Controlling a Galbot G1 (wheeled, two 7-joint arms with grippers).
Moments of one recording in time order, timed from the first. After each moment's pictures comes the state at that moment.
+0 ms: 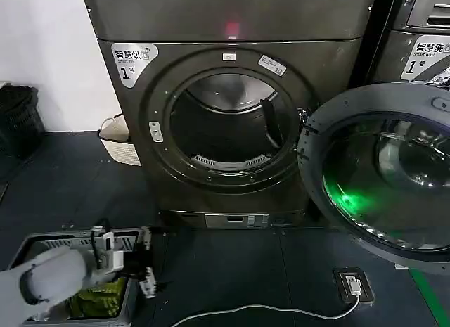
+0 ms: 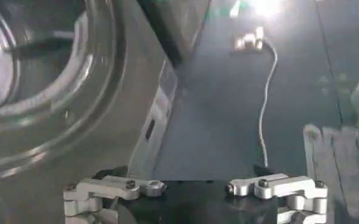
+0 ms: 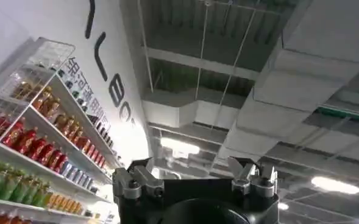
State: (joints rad) left arm 0.83 -0.14 0.20 -2.04 -0.38 0.30 0.43; right arm -1.62 1.21 2.33 2.10 0.31 -0.28 0.06
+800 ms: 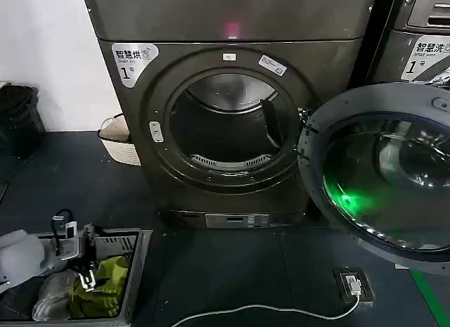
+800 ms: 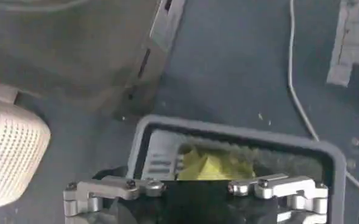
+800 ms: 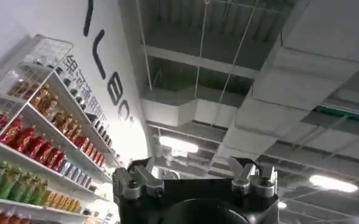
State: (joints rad) left arm 0.87 -0.05 0.19 -1.83 -0.29 0.34 0.52; right arm -1.60 1.21 2.32 2.09 0.30 -0.27 0.06
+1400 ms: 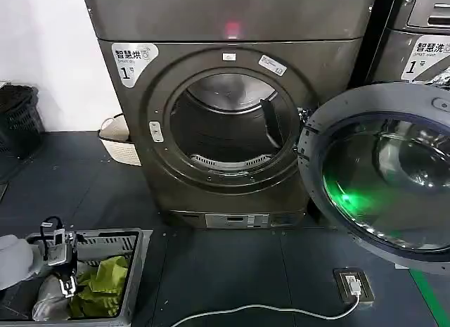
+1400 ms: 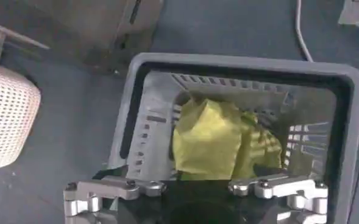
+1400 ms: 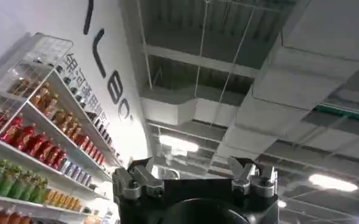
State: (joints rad) left arm 0.87 -0.05 0.21 -1.77 -0.22 0.32 0.55; right arm -1.61 1.21 2.32 2.09 0.30 -0.27 0.06
